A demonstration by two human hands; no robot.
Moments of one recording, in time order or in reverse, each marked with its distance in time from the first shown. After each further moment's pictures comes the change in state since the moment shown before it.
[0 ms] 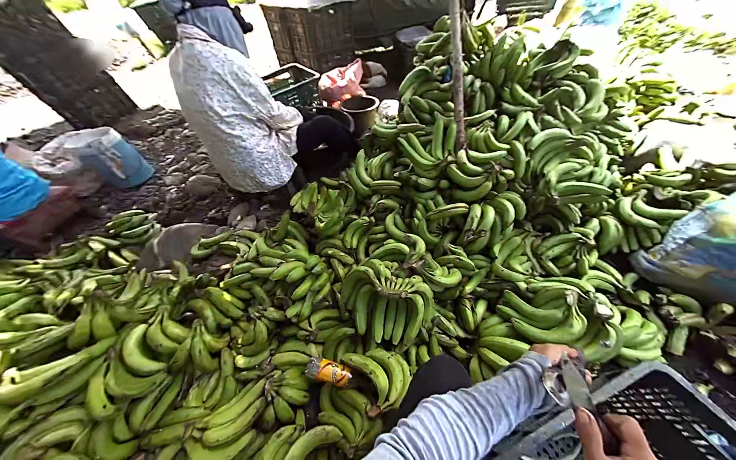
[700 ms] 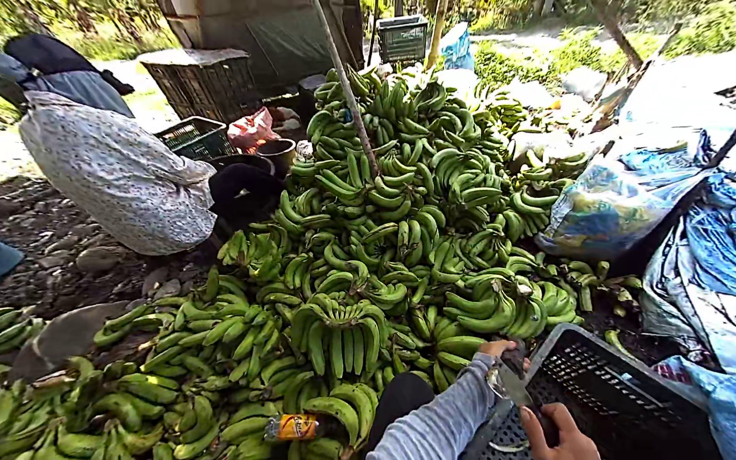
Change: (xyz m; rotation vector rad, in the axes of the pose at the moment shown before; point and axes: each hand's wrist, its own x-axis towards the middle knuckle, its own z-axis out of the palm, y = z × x) left_hand 0.006 -0.018 0.025 -0.001 -0.021 -0.038; right_hand -0.022 -0.002 -0.021 -0.030 0.055 0.074
